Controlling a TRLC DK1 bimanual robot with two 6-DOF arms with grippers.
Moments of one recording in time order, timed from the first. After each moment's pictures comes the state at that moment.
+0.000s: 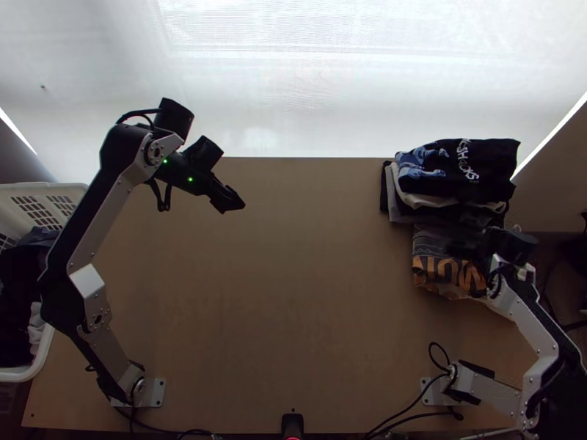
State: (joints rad) left arm -0.29 1.85 2.06 -1.31 0.44 0.34; right arm -0.32 1.25 0.56 0.09 -0.08 -0.06
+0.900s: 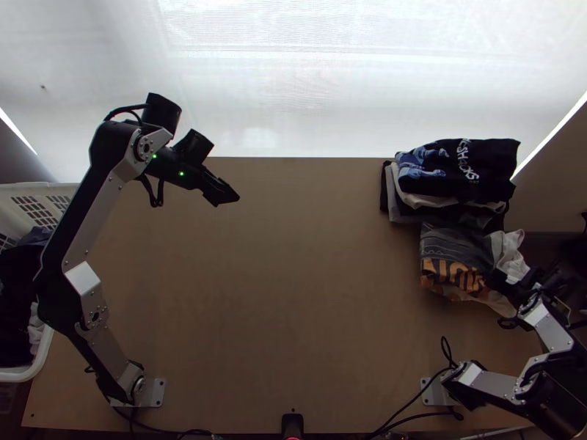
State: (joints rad) left arm -0.24 1.85 2.08 -1.29 0.48 0.35; right arm -0.79 1.33 0.49 -0.03 -0.10 -0.13
